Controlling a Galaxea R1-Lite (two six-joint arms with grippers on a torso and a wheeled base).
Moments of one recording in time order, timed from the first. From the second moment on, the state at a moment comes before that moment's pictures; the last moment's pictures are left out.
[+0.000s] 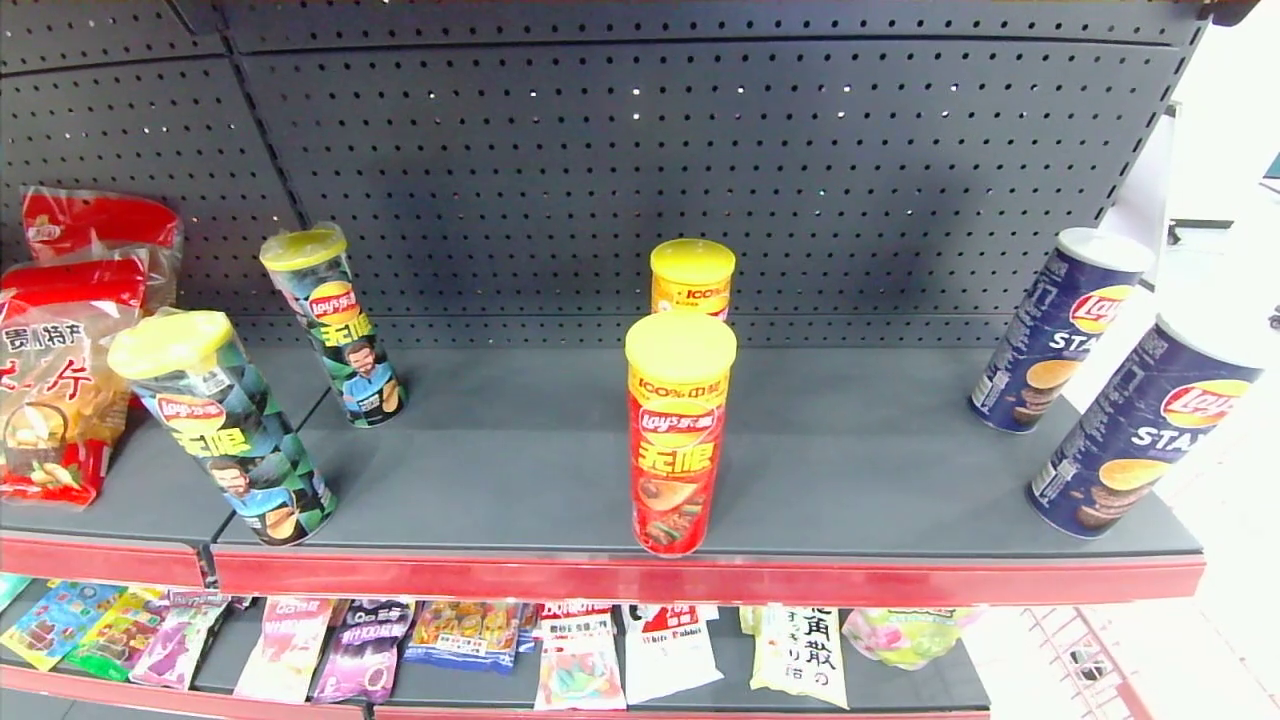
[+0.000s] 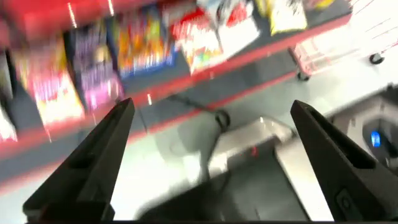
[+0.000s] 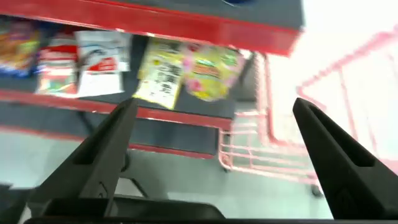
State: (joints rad) left arm -0.22 0.41 -0.33 0.56 -0.16 0.02; right arm 0.19 0.29 -0.39 0.50 -0.18 -0.05
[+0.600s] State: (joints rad) left arm -0.17 0.10 -0.23 0.29 -0.05 -0.04; right arm -0.07 0.10 -0.18 0.21 -0.02 -0.07
